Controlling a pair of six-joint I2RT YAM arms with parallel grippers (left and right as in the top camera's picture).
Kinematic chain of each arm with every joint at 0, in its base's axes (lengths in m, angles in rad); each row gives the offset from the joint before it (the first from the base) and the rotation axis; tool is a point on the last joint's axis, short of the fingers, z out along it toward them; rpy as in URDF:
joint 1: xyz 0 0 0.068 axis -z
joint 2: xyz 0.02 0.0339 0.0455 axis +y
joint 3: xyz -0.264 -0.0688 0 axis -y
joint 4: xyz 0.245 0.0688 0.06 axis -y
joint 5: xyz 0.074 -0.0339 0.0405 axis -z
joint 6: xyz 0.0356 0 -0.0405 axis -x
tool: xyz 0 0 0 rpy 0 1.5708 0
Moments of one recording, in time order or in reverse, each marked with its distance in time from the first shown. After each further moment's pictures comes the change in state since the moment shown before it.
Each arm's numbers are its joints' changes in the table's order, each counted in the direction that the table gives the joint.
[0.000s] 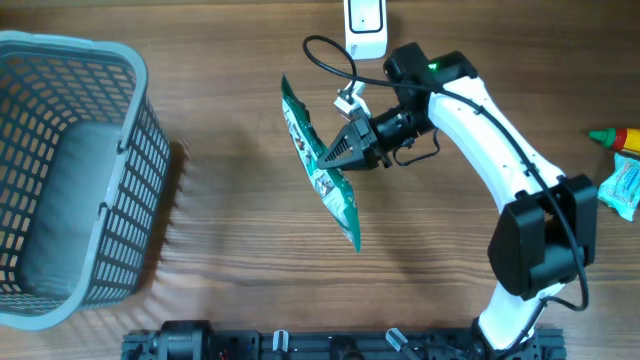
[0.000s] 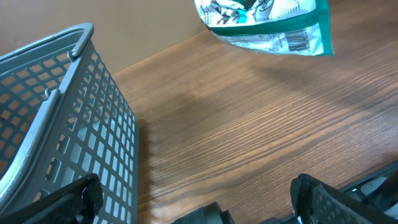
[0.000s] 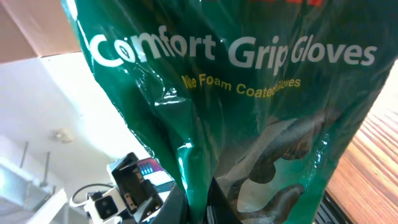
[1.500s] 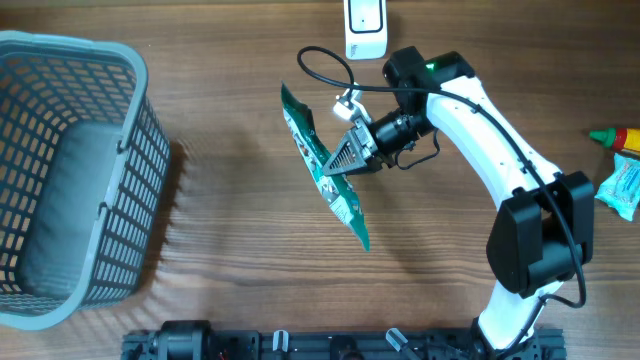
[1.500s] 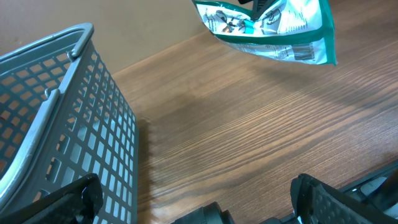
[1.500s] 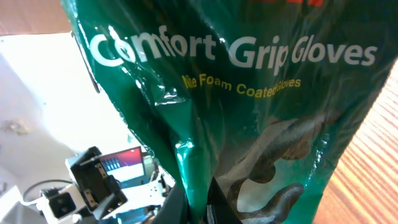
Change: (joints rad) left arm 0.000 0.000 0.000 0.000 0.000 0.000; right arm 0.000 0.009 0.000 -0.035 0.130 0.140
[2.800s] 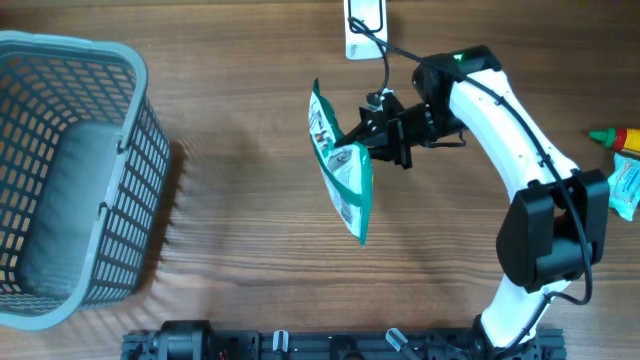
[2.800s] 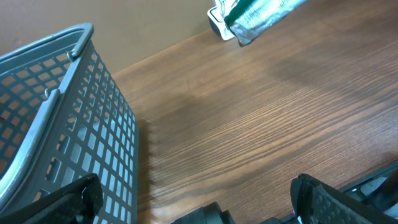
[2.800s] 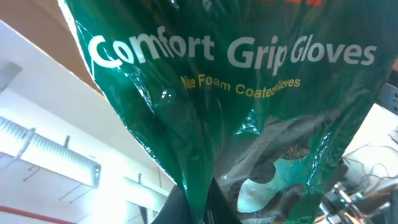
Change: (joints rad) left arm 0.000 0.000 0.000 0.000 0.000 0.000; right arm 0.106 0.002 0.000 -0.236 -0.360 -0.358
